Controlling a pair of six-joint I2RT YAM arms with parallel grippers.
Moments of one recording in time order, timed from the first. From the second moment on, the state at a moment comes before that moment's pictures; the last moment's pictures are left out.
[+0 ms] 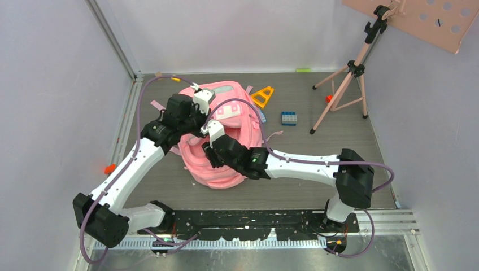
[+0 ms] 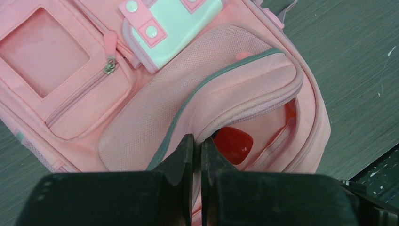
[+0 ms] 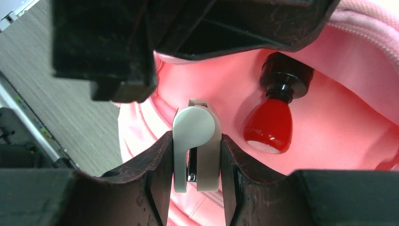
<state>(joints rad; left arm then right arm) -0.49 1.18 1.14 -0.57 0.14 0.01 1.19 1.64 1.22 -0.09 0.34 0.27</state>
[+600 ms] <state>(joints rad) -0.46 1.18 1.14 -0.54 0.14 -0.03 1.20 1.73 1.23 0.11 0.55 0.18</state>
